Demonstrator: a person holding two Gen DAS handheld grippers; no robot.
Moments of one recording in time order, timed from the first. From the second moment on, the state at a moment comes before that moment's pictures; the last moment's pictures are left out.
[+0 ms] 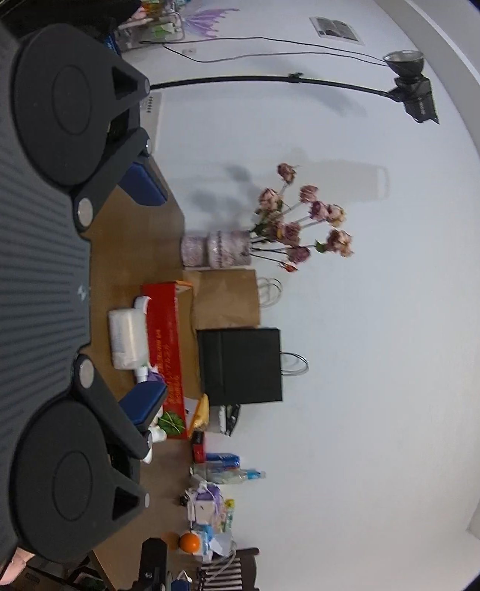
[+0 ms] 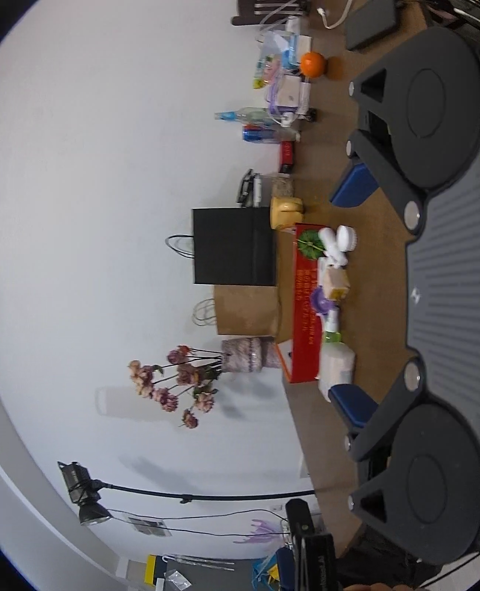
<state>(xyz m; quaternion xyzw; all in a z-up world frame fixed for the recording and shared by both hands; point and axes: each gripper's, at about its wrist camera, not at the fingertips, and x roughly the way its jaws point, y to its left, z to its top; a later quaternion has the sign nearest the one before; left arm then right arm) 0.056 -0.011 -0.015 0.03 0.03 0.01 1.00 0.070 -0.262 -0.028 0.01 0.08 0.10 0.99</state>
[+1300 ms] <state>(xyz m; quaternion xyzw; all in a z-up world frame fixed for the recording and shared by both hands) 0.381 -0.135 -0.044 0.06 0.28 -0.22 0.93 0.356 -0.303 -0.053 -0.04 0.29 0.11 0.95</state>
